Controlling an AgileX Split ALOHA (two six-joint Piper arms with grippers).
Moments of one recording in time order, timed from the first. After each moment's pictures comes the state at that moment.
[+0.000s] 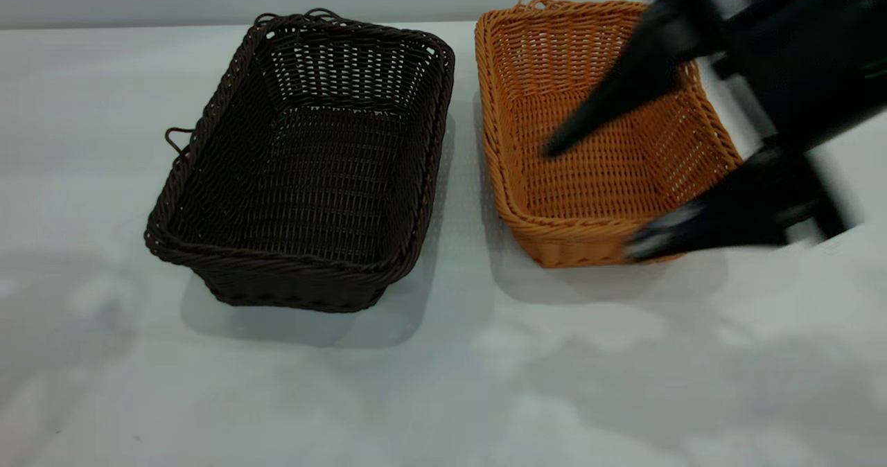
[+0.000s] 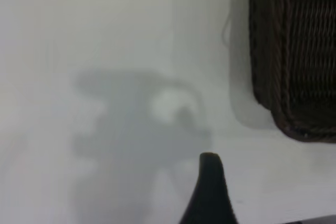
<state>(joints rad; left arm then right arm) 0.02 1.38 -0.83 -0.22 0.58 0.23 0.31 1.76 -0.64 1.48 0.78 -0.49</state>
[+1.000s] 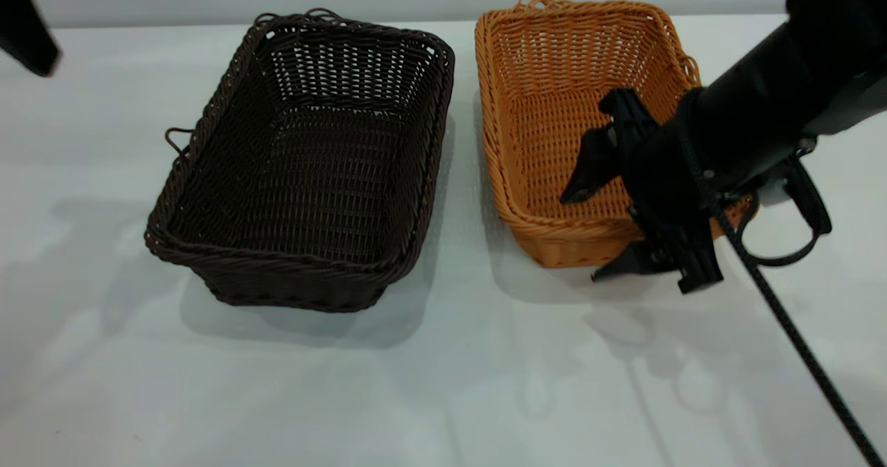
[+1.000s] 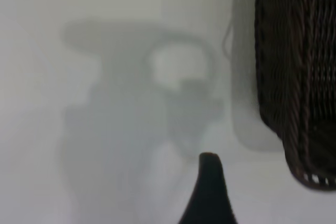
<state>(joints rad) -0.04 1.70 -0.99 -0.22 0.53 0.24 0.37 2.17 -0.85 1.82 0.28 -0.17</state>
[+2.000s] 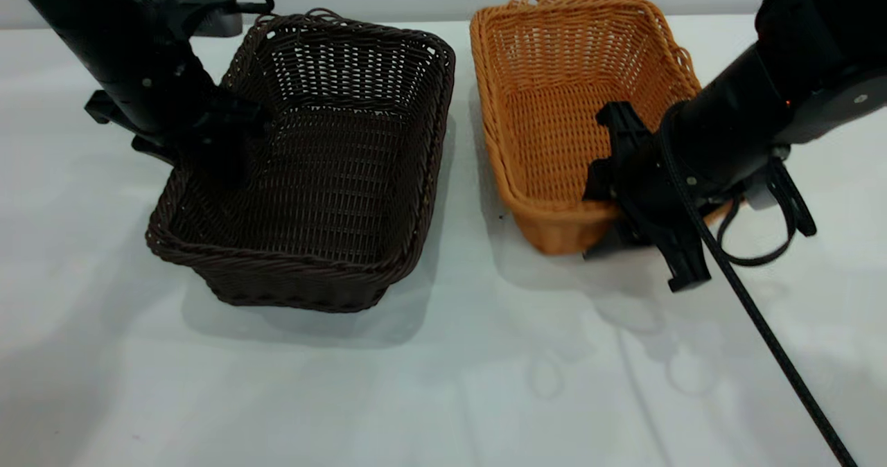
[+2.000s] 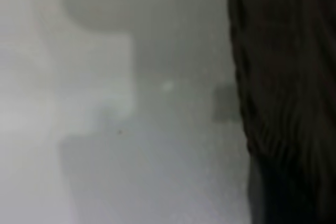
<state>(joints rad) -0.22 2.22 -1.22 -0.22 0.29 0.22 0.37 2.22 -0.92 1.82 0.23 -0.16</state>
